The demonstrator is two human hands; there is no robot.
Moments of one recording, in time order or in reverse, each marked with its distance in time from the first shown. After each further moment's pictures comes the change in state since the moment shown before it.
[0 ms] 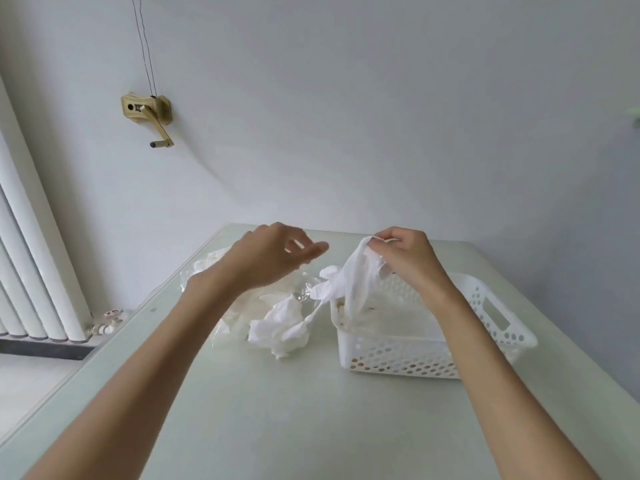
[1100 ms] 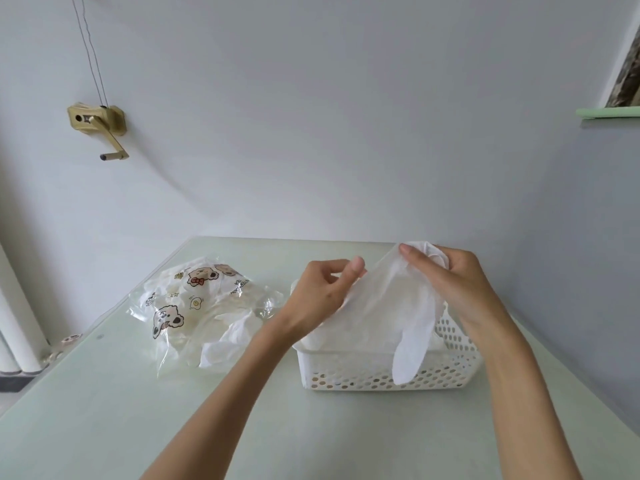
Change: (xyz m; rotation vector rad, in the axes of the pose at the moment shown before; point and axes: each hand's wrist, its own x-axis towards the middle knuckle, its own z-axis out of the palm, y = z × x) left_hand 0.032 0.062 0.105 -0.735 0.033 0.151; right_hand -0.028 0.032 -0.085 0.208 0.086 -0.072
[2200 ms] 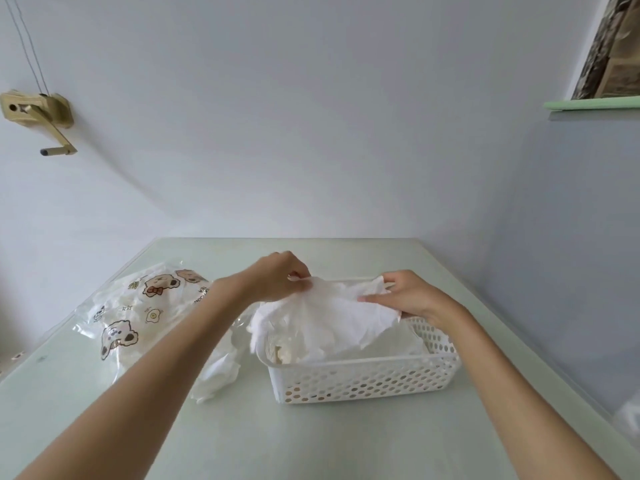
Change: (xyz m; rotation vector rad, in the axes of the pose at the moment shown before) left_hand 0.072 -0.041 -0.041 0.880 -0.343 -0.111; right_hand 0.048 0.050 -0.003 -0.429 -0.314 0.432
